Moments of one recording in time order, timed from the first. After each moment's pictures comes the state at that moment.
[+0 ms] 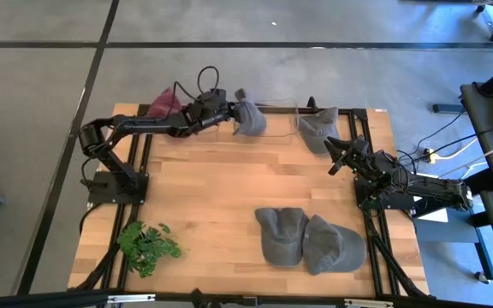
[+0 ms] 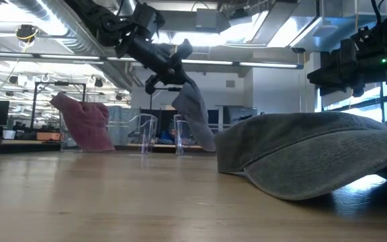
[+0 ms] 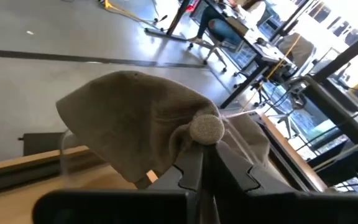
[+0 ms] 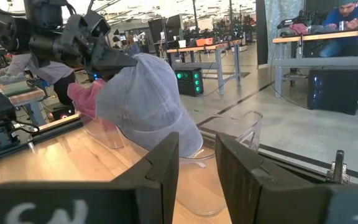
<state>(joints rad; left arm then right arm) 0.51 1.60 0.98 0.33 -0.21 -0.67 -0.19 0.04 0.01 0.08 0.53 0.15</state>
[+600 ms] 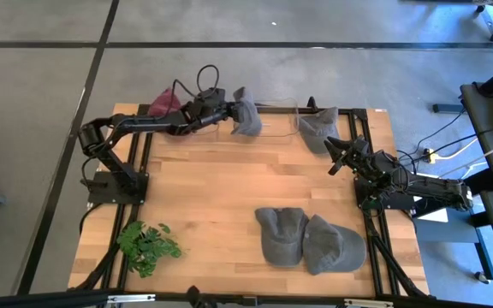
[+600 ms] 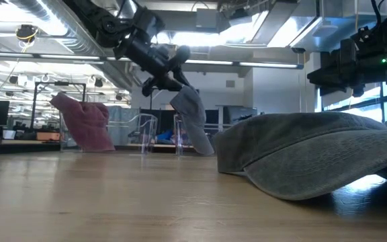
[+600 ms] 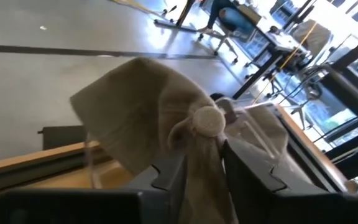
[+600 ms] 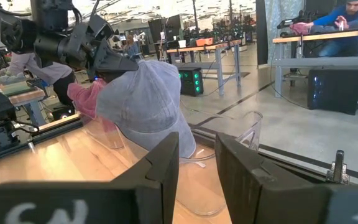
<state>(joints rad) 0.54 1.60 0.98 0.28 -0.19 -0.64 -0.19 0.04 0.01 0.08 0.53 0.15</state>
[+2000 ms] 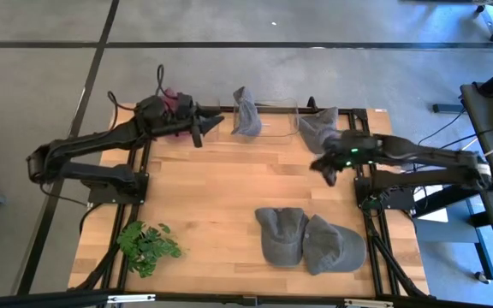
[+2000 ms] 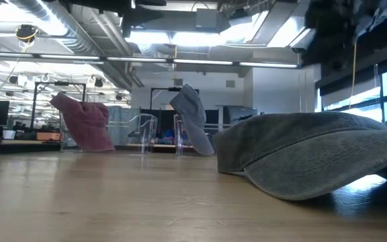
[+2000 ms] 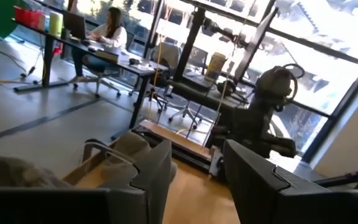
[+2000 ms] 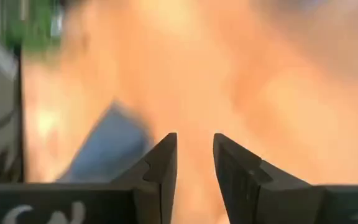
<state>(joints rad) 0.43 1.01 0.81 0.22 0.12 -0.35 -0.18 0.81 0.73 -0.66 -0.11 0.47</state>
